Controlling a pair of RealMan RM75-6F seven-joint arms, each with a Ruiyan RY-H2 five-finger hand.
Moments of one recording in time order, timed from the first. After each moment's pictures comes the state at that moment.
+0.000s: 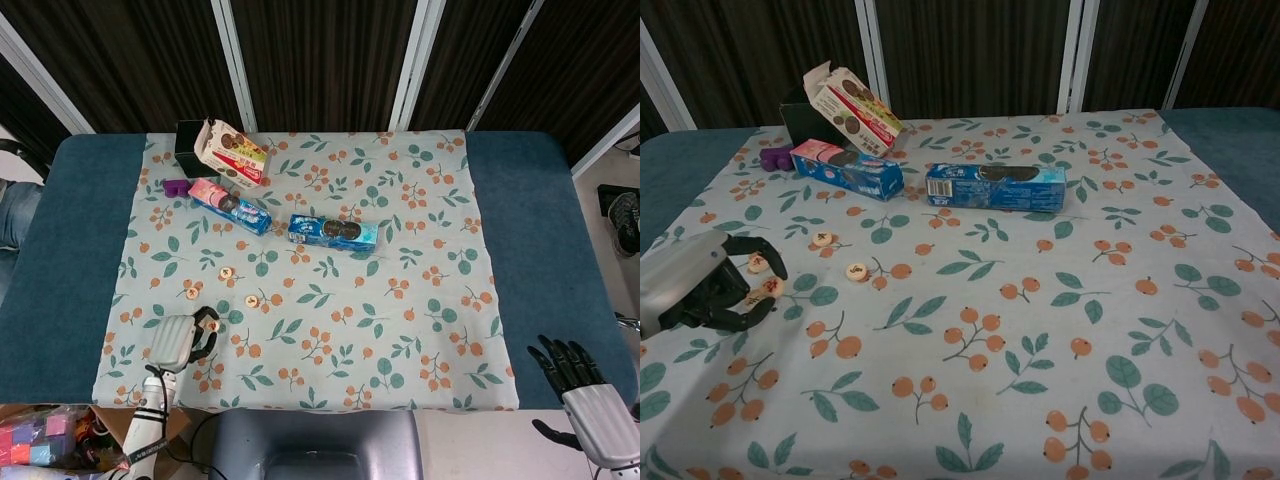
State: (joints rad) left arm -0.33 -1.75 -0.16 -1.37 1.33 1.24 0.21; right arm -0.06 -1.03 -0.13 -1.58 -1.80 1.59 -0.04
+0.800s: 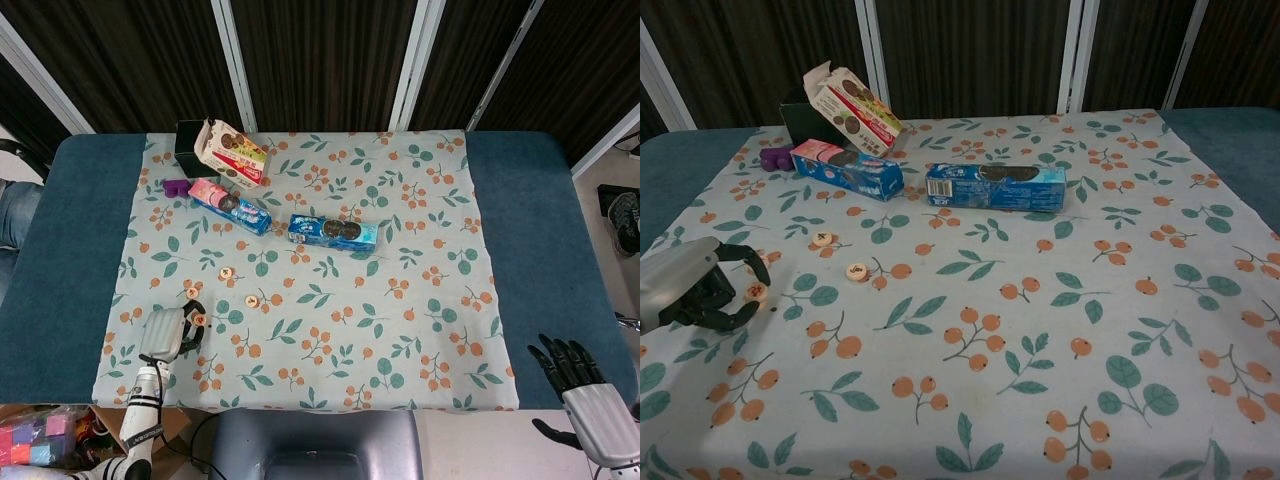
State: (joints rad) left arm -0.36 -1.76 -0.18 -1.28 1.22 1.18 0.23; right arm -0.06 -1.03 -0.13 -1.58 -1.80 1.59 -0.04
